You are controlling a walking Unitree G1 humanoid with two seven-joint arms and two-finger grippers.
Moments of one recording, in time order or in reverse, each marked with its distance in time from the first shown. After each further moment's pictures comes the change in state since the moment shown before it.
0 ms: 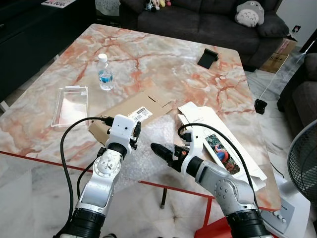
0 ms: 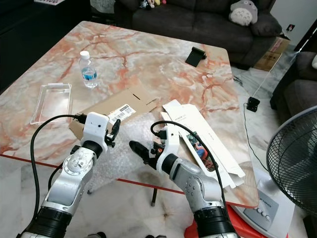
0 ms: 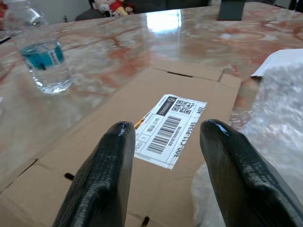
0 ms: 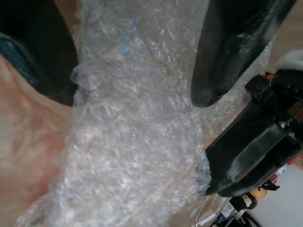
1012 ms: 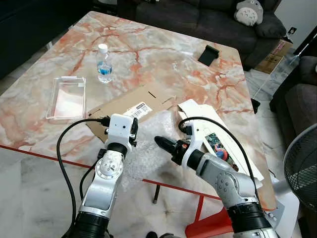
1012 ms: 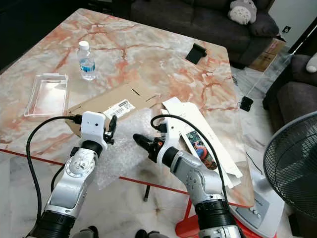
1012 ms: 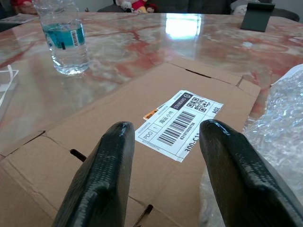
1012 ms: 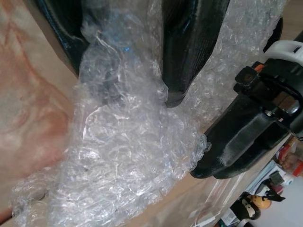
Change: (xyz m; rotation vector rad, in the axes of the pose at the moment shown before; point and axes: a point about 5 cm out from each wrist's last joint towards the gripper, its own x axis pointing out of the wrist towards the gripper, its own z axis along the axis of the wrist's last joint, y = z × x) left arm -0.004 -0.002 0.006 -0.045 -0.034 0.115; right arm -0.001 0.004 0.017 -0.044 -0.028 0.064
